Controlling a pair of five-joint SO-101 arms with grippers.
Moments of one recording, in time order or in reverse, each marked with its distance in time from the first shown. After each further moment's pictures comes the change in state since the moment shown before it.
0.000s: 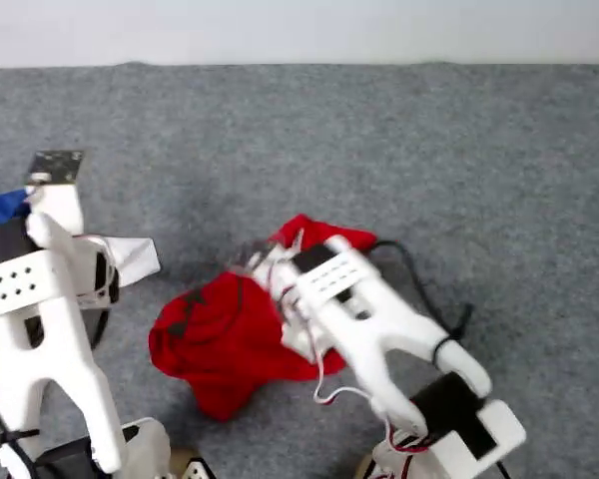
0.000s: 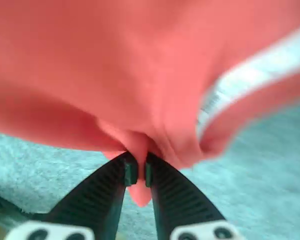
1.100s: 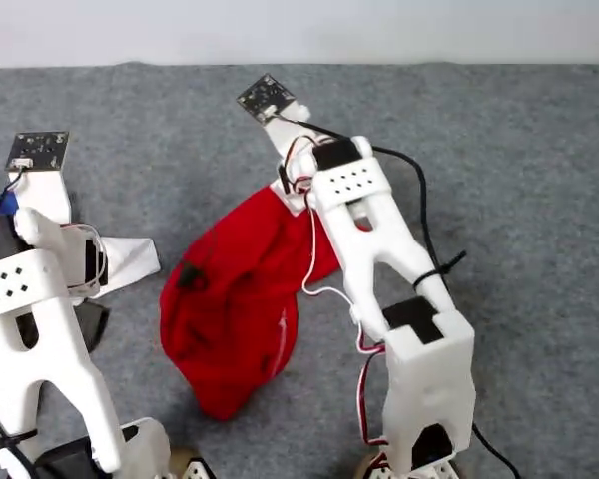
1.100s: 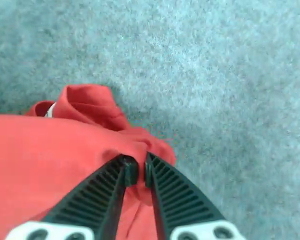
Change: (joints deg) left arm -0.4 0.0 -4.7 0.0 0.0; right arm 10.9 30.8 -51.7 -13.7 1.1
